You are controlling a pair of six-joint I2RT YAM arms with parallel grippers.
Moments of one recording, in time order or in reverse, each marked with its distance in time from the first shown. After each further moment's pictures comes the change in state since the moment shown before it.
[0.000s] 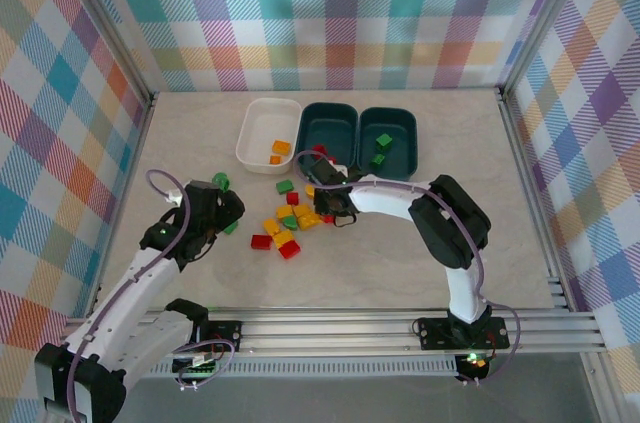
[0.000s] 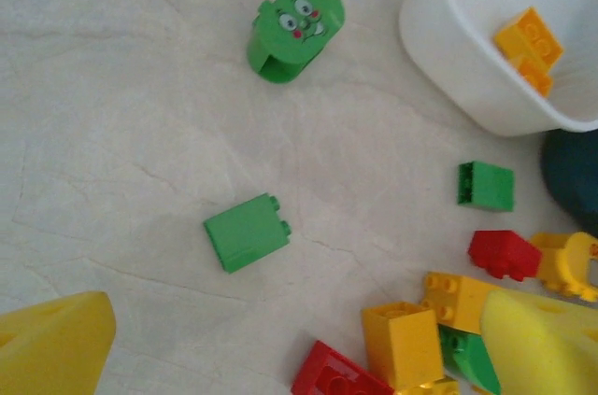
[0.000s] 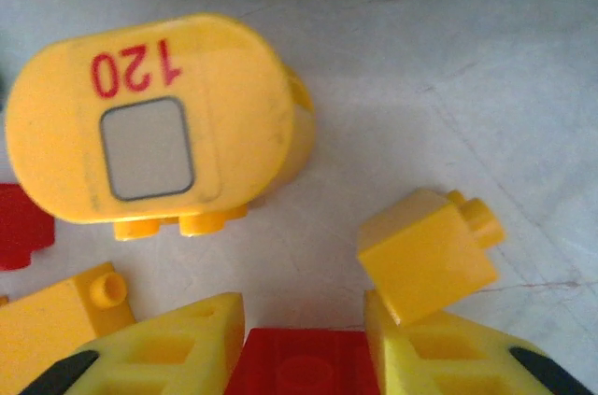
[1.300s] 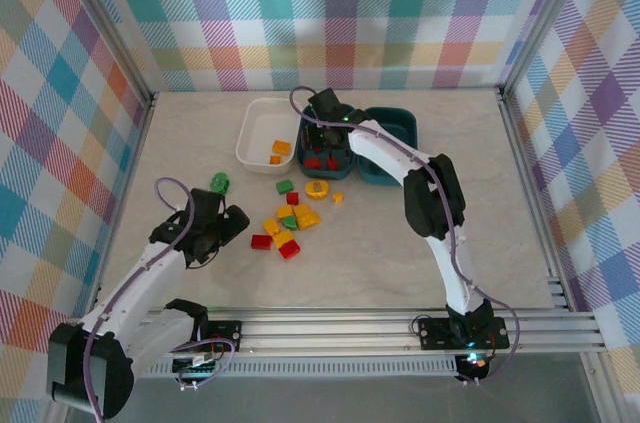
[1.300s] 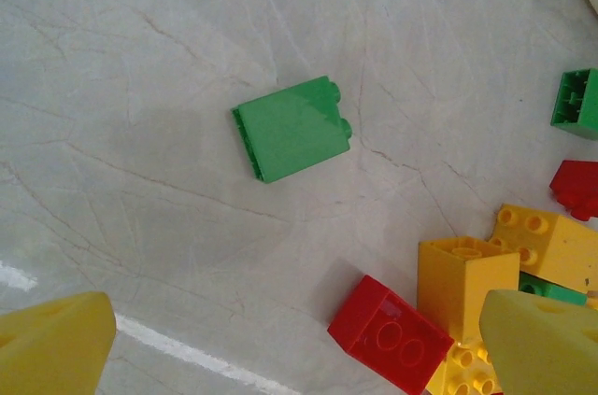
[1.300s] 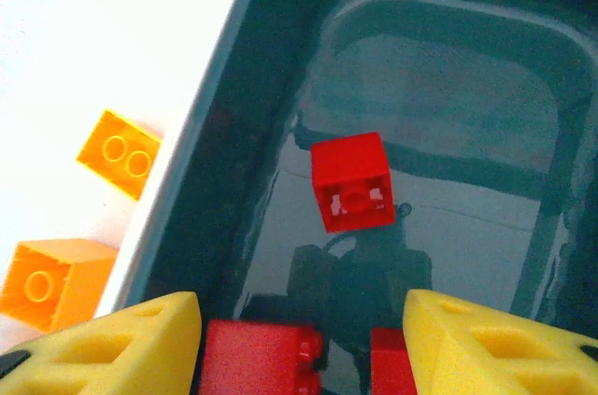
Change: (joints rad) left arm 0.065 0.099 -0.064 -0.001 0.195 -0.058; right arm -0.200 0.282 0.711 -0.203 -0.111 -0.392
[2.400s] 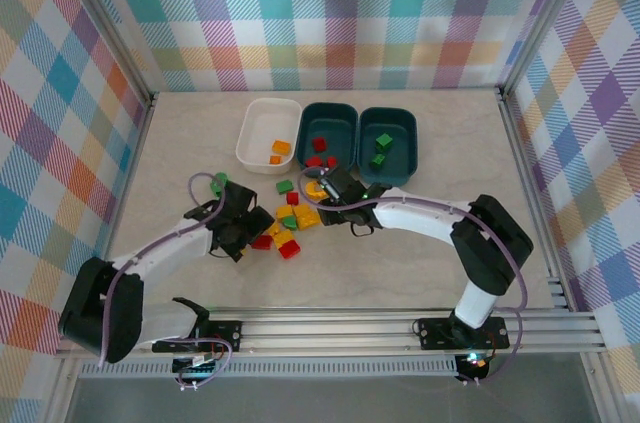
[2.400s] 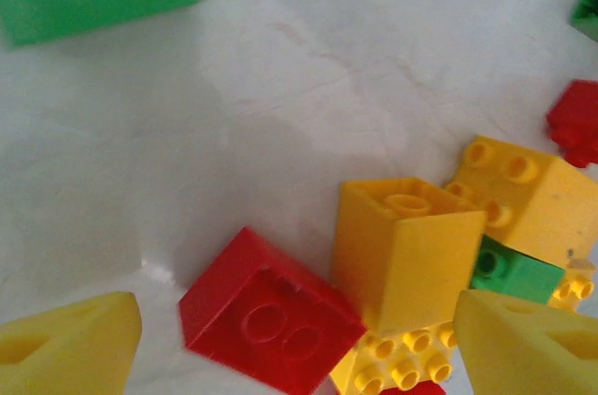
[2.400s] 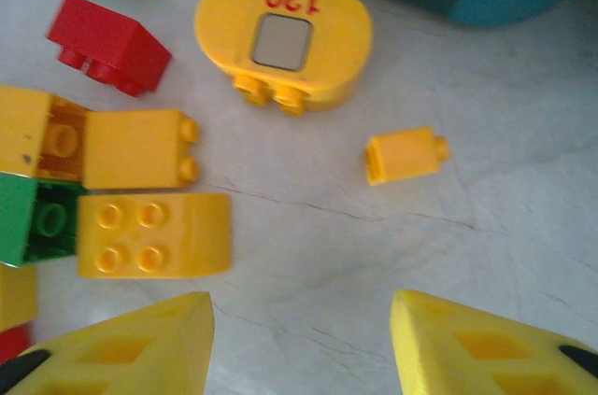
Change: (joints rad) left arm -0.184 0.258 0.012 0.163 0.110 -0.328; right arm 0.230 -0.567 -0.931 0.261 0.120 0.008
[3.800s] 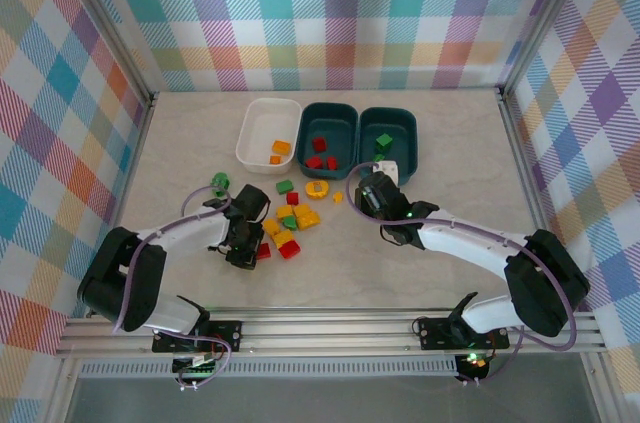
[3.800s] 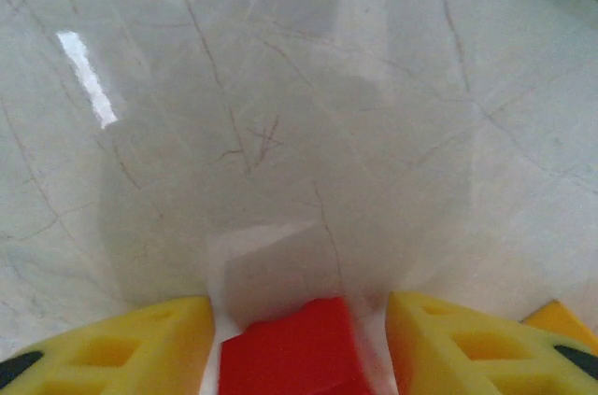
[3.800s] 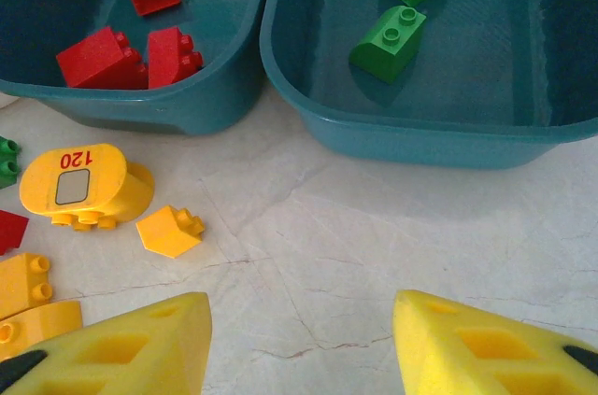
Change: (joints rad) left arm -0.051 0.220 0.094 -0.180 -0.027 -0.615; right arm -0.098 -0.317 -0.300 0.201 0.225 0.171
